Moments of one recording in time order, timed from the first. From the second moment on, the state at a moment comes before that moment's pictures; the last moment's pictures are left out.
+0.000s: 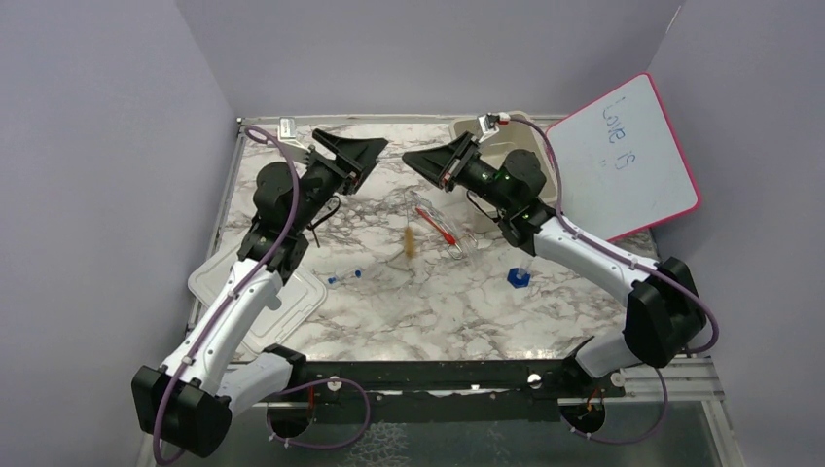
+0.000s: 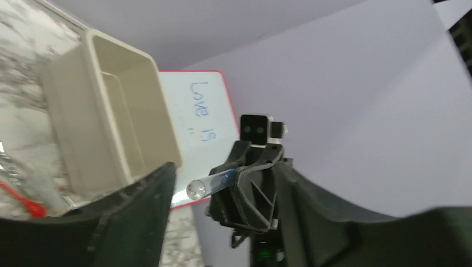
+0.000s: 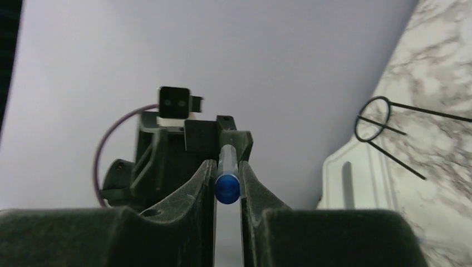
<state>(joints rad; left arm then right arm) -0.37 1.04 0.95 0.22 0.22 -1.27 0.64 1.49 1.06 0.69 -0.33 1.32</state>
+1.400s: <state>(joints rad) -0.36 0.98 1.30 -0.59 -0.46 -0.29 1.23 1.82 1.35 -0.30 0.29 0.28</state>
